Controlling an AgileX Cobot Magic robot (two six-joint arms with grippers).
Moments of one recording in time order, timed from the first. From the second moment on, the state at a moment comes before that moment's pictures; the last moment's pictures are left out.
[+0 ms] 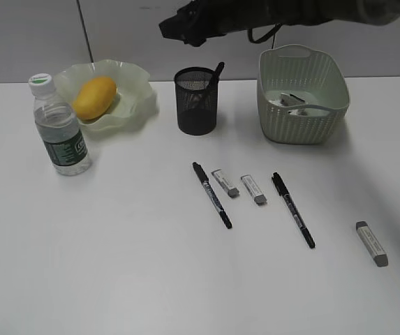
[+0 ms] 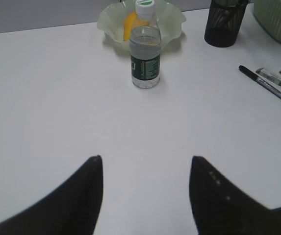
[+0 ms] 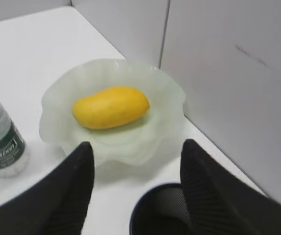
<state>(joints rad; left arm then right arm) -0.08 -0.01 -0.53 -0.12 1.07 0.10 0.38 2.25 -1.88 1.19 0.53 -1.43</state>
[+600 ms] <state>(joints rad) -0.08 -0.01 -0.53 -0.12 1.07 0.10 0.35 2.06 -1.89 0.11 1.01 -0.53</state>
